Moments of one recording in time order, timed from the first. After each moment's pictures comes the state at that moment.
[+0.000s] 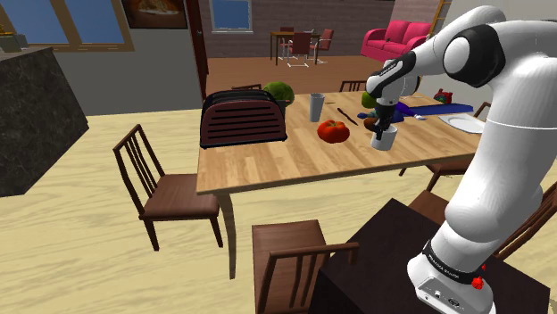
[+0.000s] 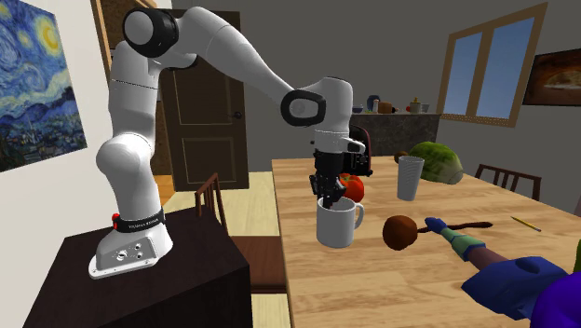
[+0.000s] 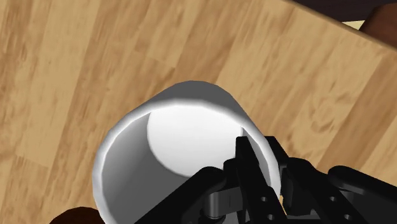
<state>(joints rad) -0.21 0.22 -0.49 -2.02 0.03 2.16 -0.66</state>
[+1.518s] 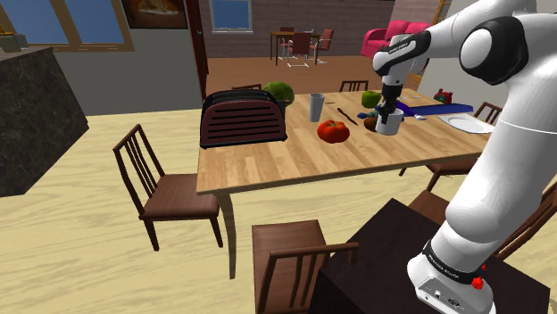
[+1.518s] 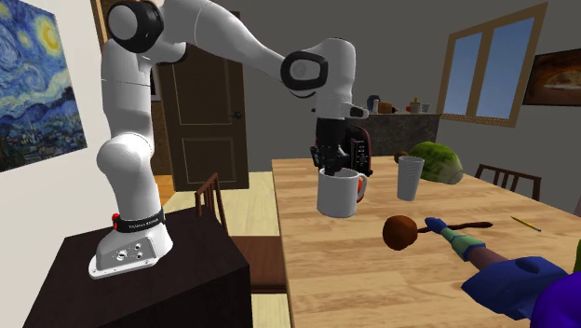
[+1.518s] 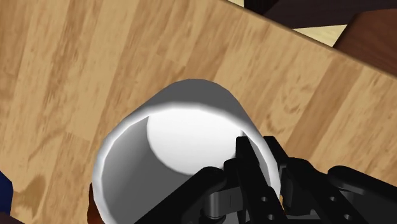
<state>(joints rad) -0.20 0.13 -0.50 -1.91 -0.02 1.96 -0.64</state>
